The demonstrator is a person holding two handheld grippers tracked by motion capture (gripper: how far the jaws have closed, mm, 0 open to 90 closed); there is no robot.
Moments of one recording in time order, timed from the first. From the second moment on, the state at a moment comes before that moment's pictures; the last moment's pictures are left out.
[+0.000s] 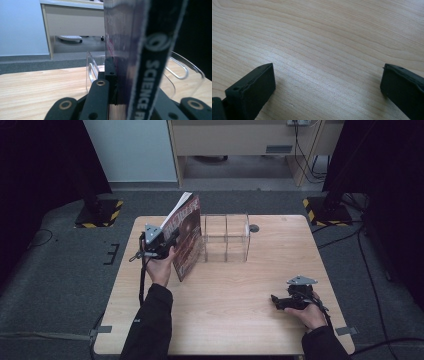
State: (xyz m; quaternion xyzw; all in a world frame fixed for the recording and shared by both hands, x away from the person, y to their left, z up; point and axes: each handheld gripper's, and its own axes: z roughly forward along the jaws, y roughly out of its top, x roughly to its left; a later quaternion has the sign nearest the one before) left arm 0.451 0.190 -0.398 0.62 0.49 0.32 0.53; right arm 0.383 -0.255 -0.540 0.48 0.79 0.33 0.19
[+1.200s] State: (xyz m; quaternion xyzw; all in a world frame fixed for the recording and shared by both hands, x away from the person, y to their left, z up) left arm 0.472 0.180 -0.414 0.61 0.48 0.37 0.50; right arm 0.382 -0.255 -0.540 0.48 0.79 0.33 0.19
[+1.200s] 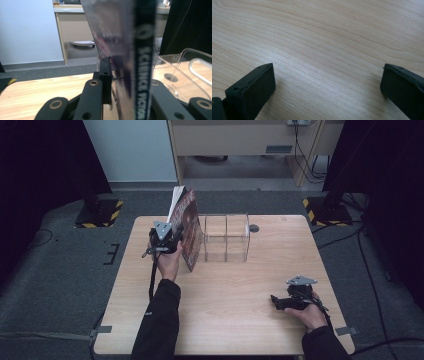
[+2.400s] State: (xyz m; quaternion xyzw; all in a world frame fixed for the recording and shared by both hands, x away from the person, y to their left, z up) left arm 0.376 0.223 -0.463 0.71 0.44 0.24 0.49; right arm 0.382 -0.254 -0.539 0.48 0.79 0.33 0.19
